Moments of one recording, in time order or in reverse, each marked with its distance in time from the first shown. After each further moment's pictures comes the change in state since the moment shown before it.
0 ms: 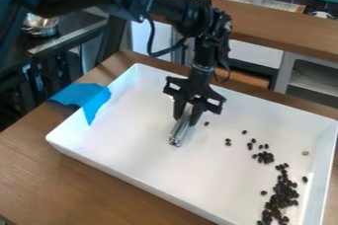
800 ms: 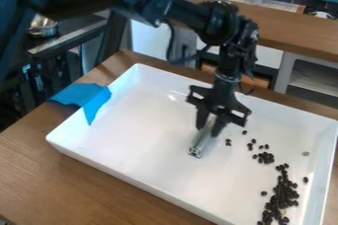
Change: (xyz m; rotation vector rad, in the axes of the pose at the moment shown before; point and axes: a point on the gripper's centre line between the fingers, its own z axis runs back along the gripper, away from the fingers) arm -0.015 -0.054 0.005 -0.046 -0.030 -0.162
